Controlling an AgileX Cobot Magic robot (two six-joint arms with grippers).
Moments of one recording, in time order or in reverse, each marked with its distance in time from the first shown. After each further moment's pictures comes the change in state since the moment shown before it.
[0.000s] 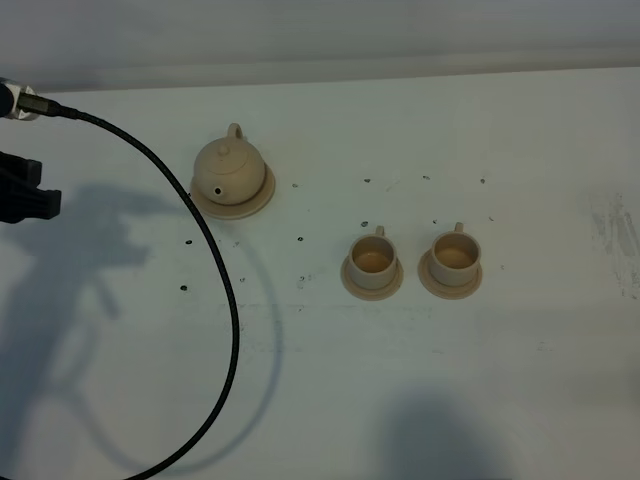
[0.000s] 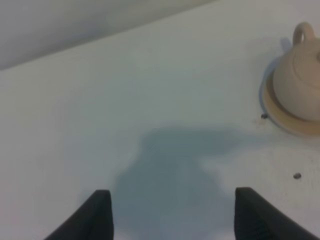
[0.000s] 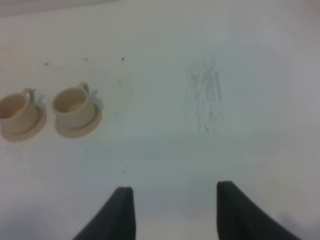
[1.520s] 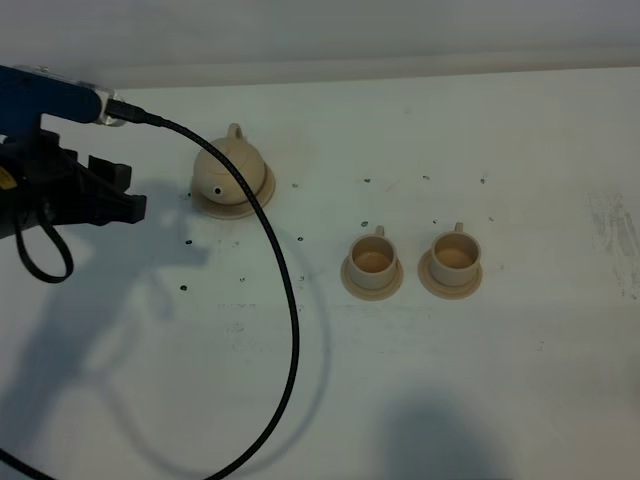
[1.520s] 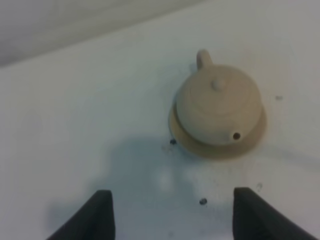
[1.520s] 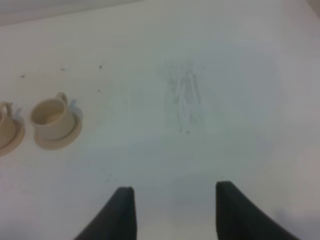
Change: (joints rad) left arm -0.193 0.118 -0.005 -0.036 -0.084 -0.089; right arm -0.081 0.000 0.001 0.000 -0.004 0.001
